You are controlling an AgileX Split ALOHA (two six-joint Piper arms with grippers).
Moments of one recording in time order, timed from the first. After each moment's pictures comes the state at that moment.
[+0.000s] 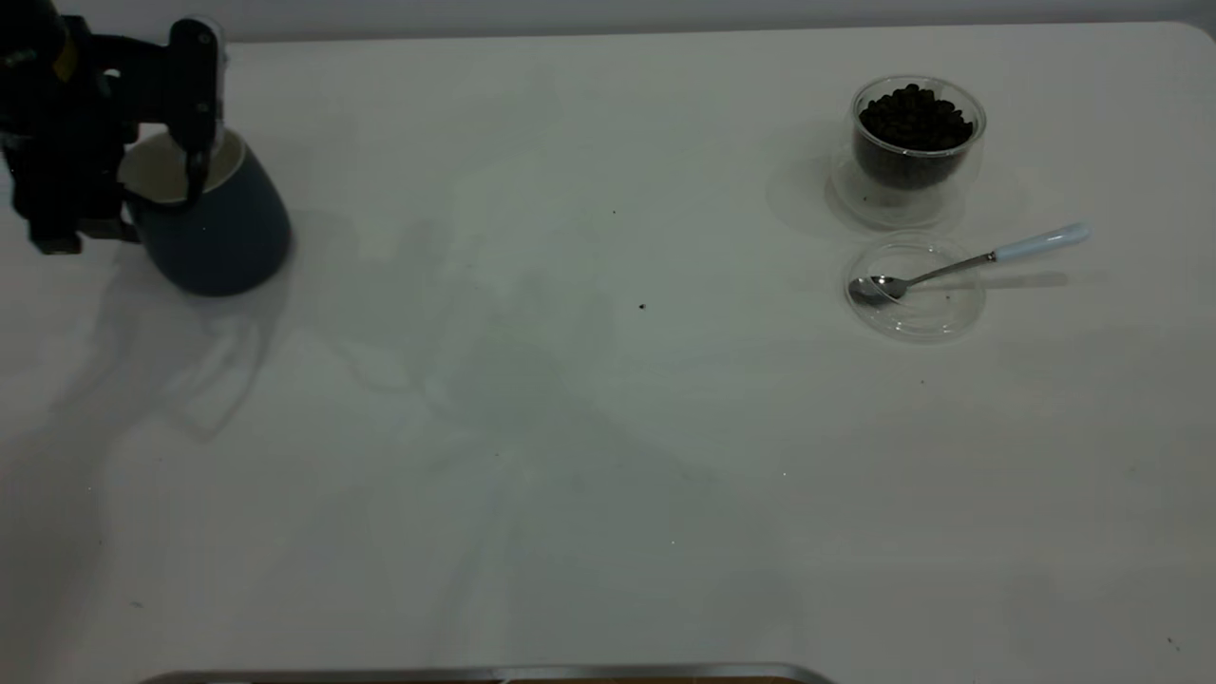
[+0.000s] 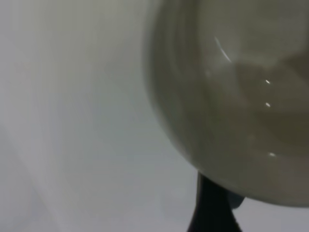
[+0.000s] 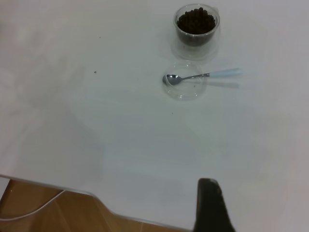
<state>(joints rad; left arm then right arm) -0.08 2.23 -1.18 0.84 0.18 0.54 -0.03 -0.01 -0.52 0.23 1.24 -0.17</state>
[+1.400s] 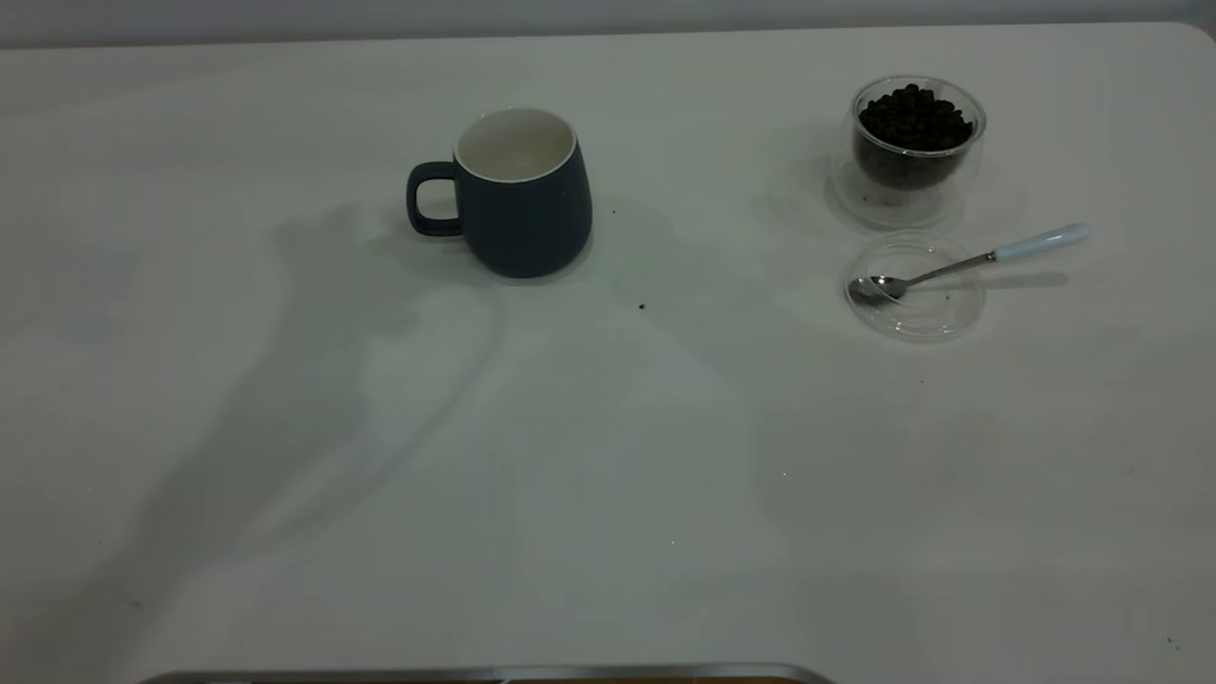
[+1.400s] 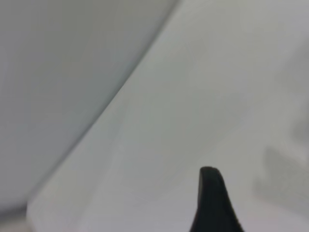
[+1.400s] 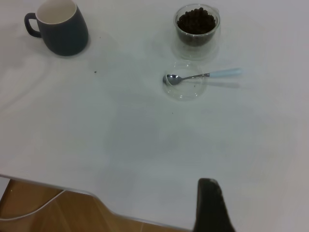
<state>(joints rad) -0.43 1.76 -1.18 0.81 0.38 -0.27 -0.03 -0.01 -0.52 0.23 1.24 -0.17</state>
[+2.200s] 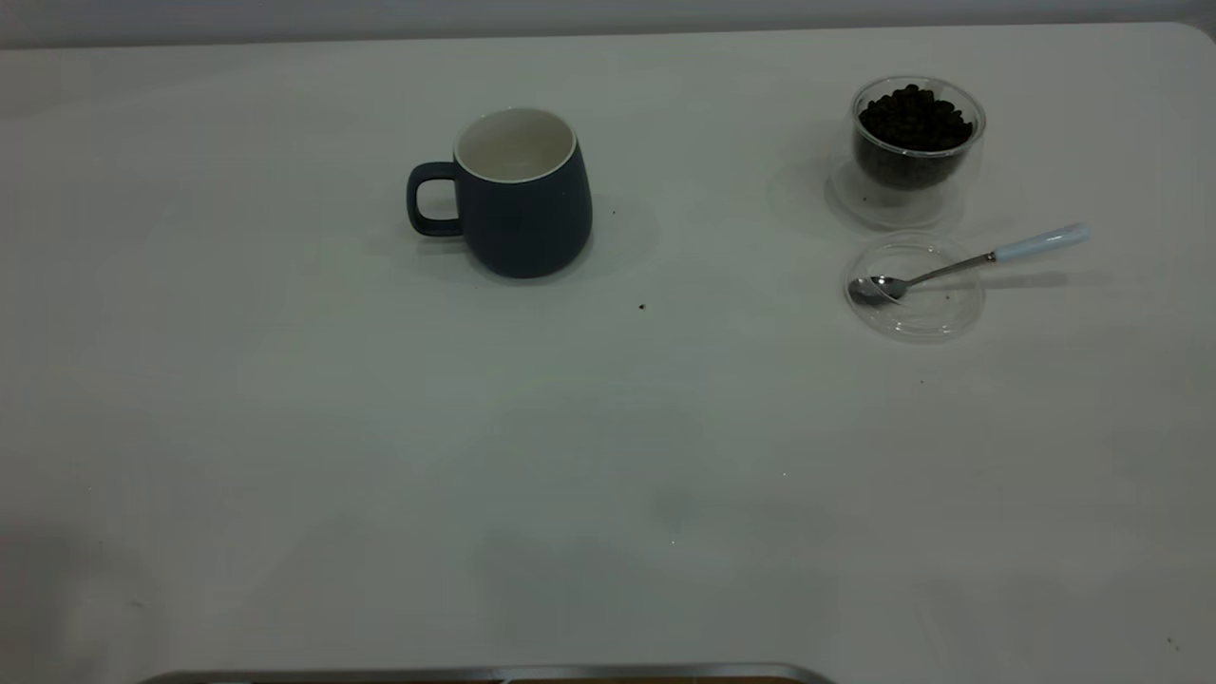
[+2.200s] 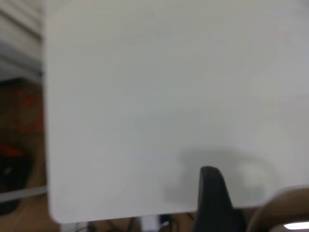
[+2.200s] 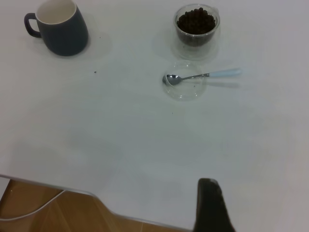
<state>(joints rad) -0.43 0.85 -0.99 0.34 1.17 -0.23 -0.03 -0.01 -0.52 0.23 1.24 -0.17</state>
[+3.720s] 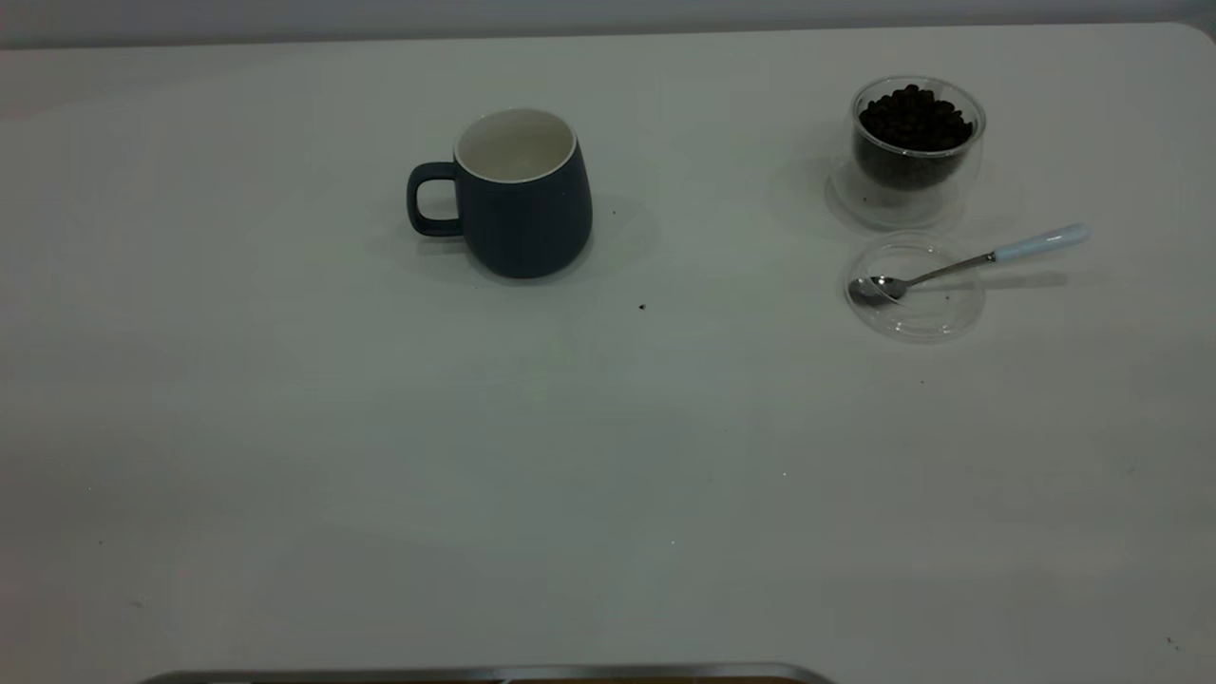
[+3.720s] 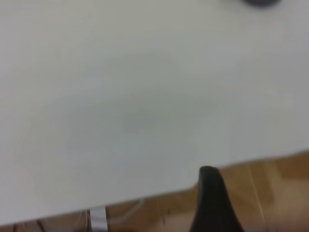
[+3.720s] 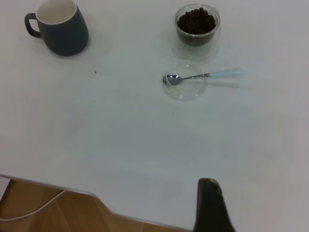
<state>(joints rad) -0.14 0.06 -0.49 -0.03 1.13 0.03 -0.03 -0.01 -0.52 0.23 1.24 -0.17</state>
